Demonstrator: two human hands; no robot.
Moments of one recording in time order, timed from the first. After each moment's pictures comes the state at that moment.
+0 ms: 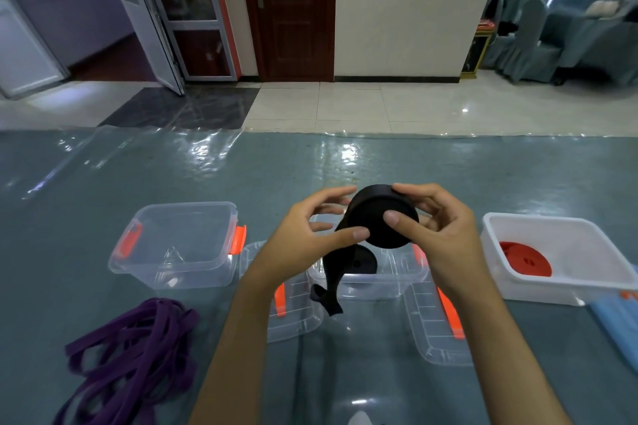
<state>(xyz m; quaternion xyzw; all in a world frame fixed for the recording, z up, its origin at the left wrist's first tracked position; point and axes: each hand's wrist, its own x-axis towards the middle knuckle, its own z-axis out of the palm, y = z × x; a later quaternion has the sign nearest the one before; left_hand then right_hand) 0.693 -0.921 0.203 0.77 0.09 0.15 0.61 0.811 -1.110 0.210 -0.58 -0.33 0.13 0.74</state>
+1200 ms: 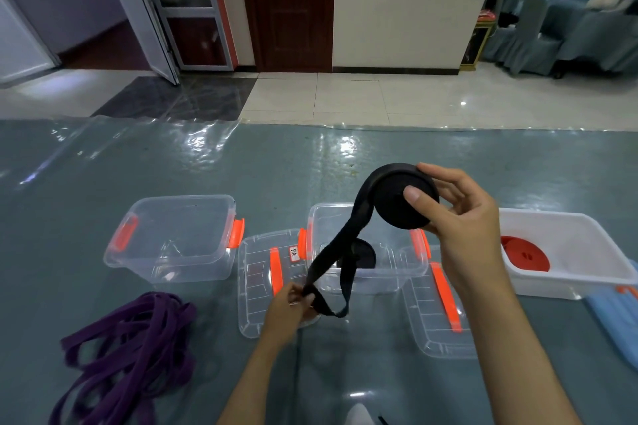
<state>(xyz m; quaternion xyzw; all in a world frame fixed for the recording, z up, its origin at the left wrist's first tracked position) 0.659 -0.912 -0.042 0.67 0.38 0.10 0.63 0.816 -1.111 0.218 -0.60 -0.24 0.09 0.76</state>
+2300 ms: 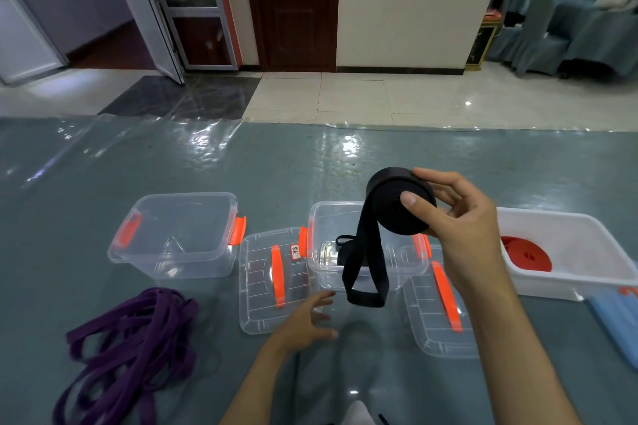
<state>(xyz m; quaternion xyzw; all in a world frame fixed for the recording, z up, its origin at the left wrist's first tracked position) 0.658 -0.931 -0.045 0.73 0.22 -0.08 0.64 0.813 -1.118 0.220 -0.61 -0.25 0.11 0.74</state>
